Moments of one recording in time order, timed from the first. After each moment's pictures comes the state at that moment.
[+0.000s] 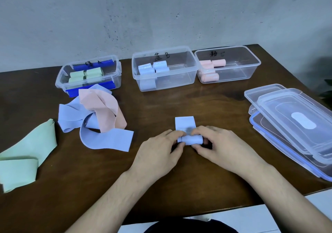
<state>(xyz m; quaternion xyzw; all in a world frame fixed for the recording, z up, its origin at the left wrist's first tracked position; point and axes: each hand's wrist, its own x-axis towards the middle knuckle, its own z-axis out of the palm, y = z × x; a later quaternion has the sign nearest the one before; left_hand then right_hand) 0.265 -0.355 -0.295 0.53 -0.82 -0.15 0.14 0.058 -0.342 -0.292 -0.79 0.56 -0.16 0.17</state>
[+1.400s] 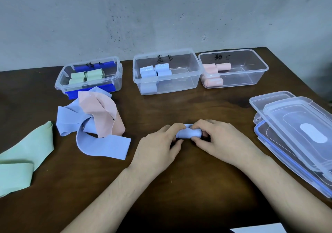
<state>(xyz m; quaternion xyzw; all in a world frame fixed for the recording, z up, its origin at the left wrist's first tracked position) 0.258 -0.382 -0.294 0.54 -0.82 -0.12 0.15 0.053 -0.388 -0.282 -0.80 0.56 -0.12 0.15</state>
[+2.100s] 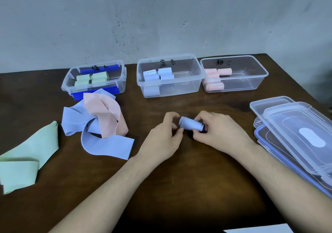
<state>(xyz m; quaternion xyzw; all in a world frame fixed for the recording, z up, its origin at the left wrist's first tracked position) 0.250 -0.406 -0.289 0.58 -0.73 -0.30 0.20 0.059 -0.411 -0.271 -0.78 0.61 -0.11 0.14</state>
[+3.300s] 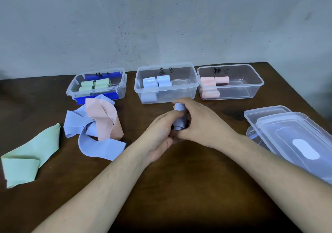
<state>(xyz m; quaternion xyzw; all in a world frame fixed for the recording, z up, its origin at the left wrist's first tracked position) 0.213 -0.404 -0.234 0.45 -0.36 -0.71 0.41 0.067 -0.421 -0.232 -0.80 0.50 -0.24 0.24</state>
